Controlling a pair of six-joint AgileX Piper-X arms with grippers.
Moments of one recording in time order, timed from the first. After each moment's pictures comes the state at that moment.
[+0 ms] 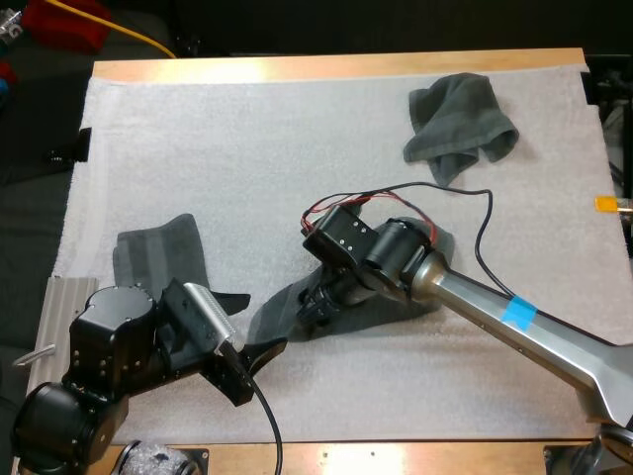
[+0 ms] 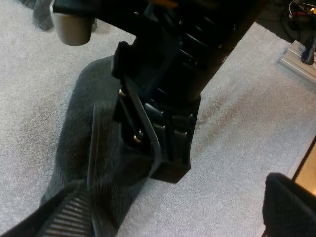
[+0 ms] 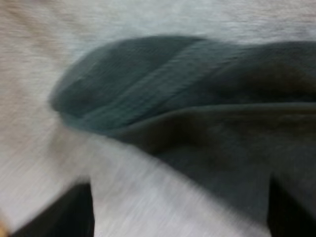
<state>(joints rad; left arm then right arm) -0.32 0.61 -0.86 1.05 0.57 -1.61 0.94 1.70 -1.42 1.05 -0.07 -1.61</state>
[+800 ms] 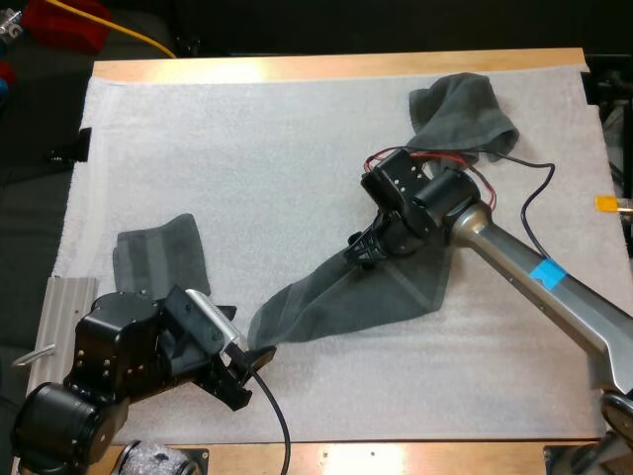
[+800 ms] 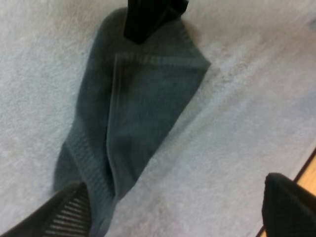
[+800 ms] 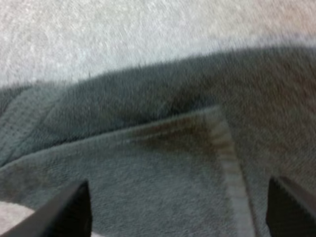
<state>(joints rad) -0.32 0.61 -0.86 1.16 0.46 -1.59 0.68 1.72 -1.42 1.07 -0.06 -1.67</state>
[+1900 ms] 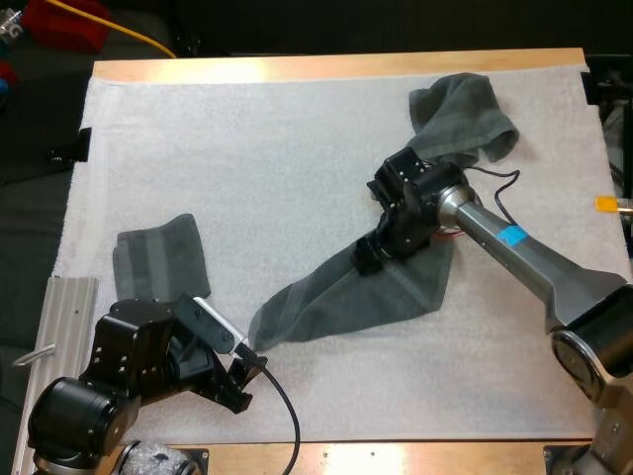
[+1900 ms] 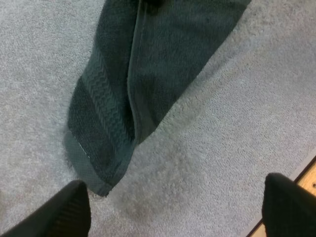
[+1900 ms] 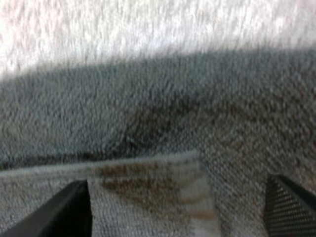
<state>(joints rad) -0.32 0.61 -0.78 1.21 0.37 -1.59 0.57 1.95 -1.40 0.96 -0.28 -1.81</state>
